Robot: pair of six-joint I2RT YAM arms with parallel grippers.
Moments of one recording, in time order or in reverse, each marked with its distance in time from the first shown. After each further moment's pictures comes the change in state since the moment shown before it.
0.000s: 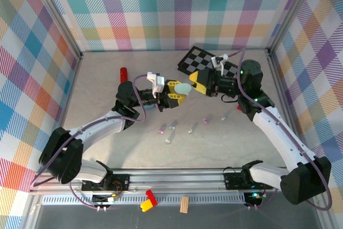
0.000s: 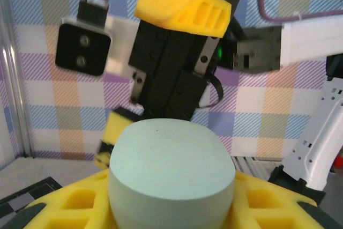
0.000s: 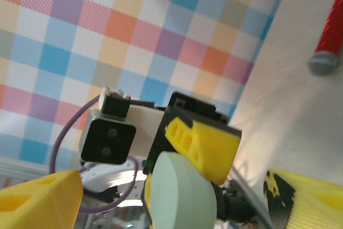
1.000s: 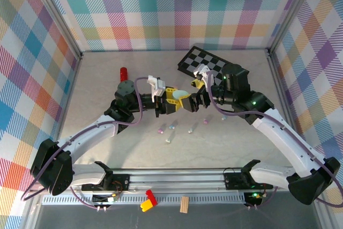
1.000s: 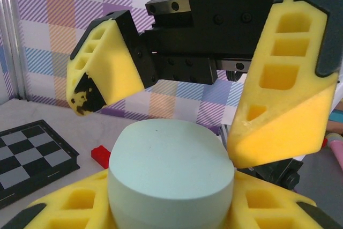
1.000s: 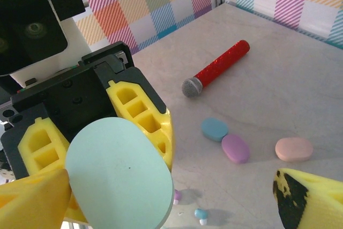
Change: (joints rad) left arm -0.005 -0.120 -0.011 -0.350 -0.020 0.066; right arm 0.242 -0.023 0.132 -0.465 0.494 -1.014
